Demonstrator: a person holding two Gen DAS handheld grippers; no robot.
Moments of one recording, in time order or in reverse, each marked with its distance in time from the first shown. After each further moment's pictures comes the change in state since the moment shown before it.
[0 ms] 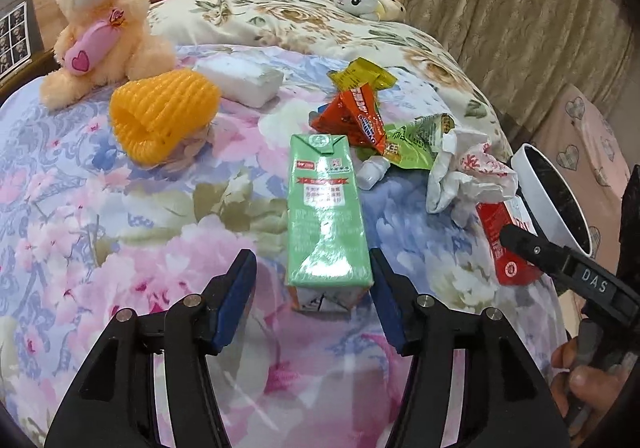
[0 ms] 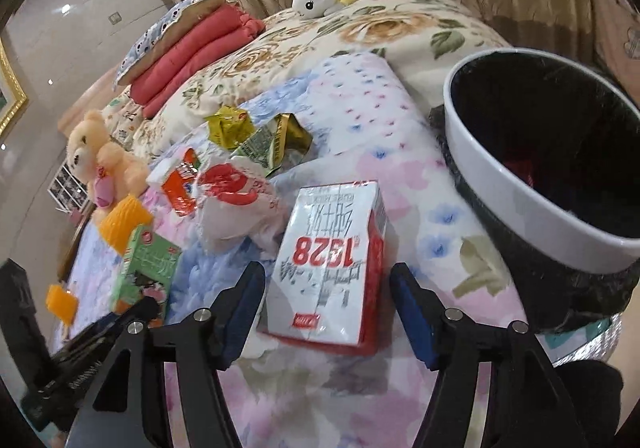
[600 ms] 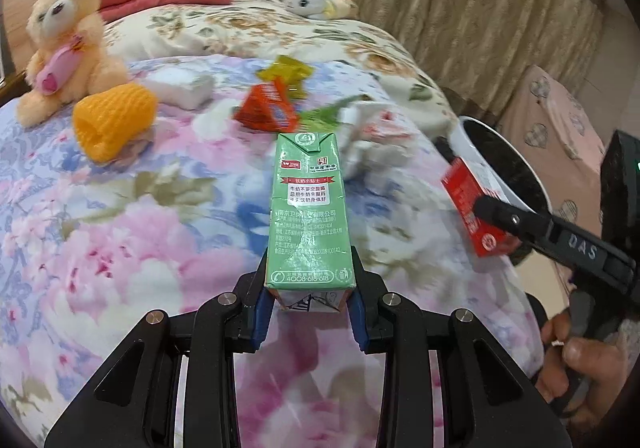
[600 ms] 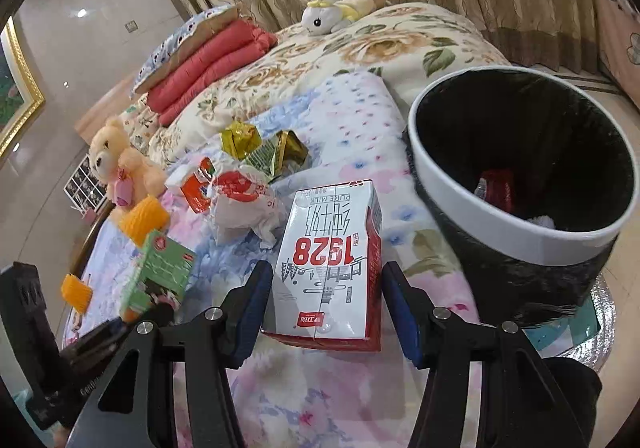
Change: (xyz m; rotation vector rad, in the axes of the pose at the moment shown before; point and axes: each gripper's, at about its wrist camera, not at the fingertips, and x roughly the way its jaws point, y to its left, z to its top) left arm -0.032 -0.049 -0.025 0.097 -0.010 -0.109; right arm -0.046 -0.025 -0.006 -0.001 -0.051 0.071
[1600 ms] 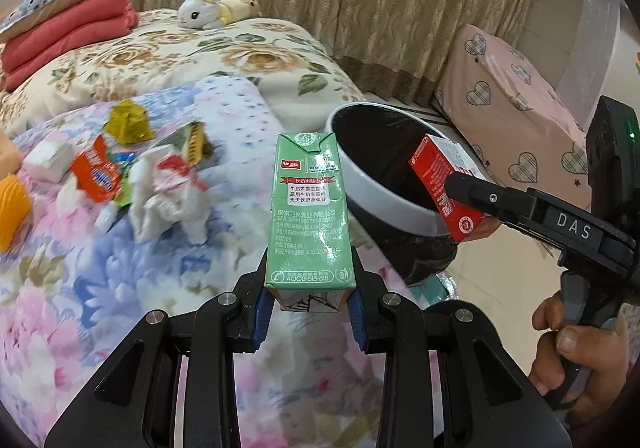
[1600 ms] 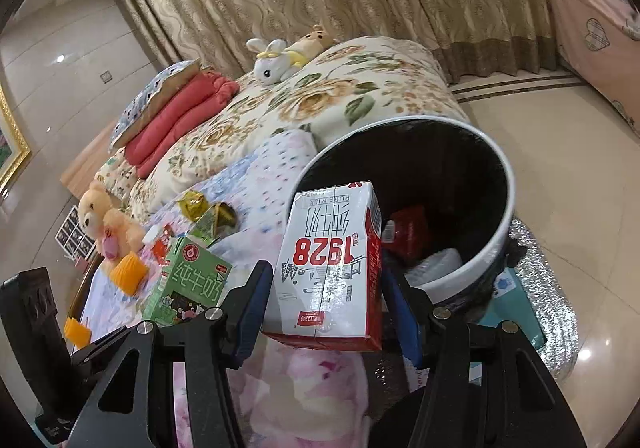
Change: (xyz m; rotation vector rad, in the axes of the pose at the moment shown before) left arm 0.027 -0.121 0.033 0.202 0.021 -0.148; right arm -0.059 -0.082 0.026 0.107 -0.112 -0.068
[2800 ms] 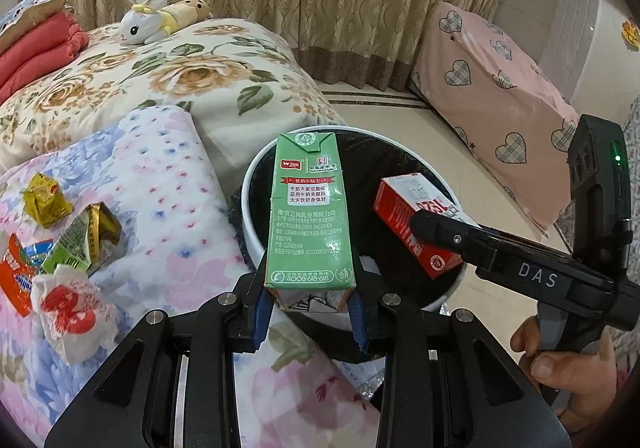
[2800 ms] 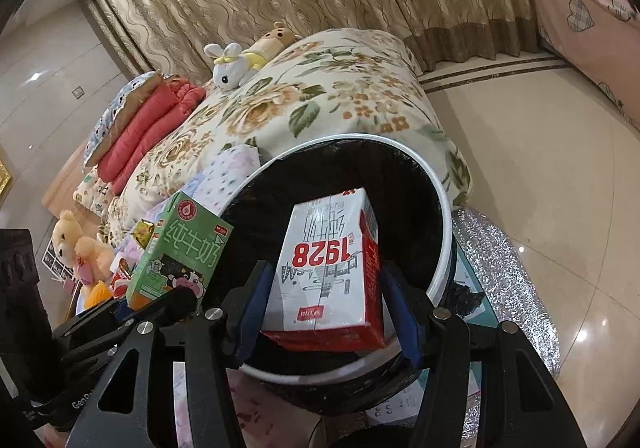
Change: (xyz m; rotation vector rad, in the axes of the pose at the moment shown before) left arm 0.069 -0.056 0.068 0.105 0.046 -0.051; right arm 0.031 -0.062 0.040 0.064 0.044 -0.039
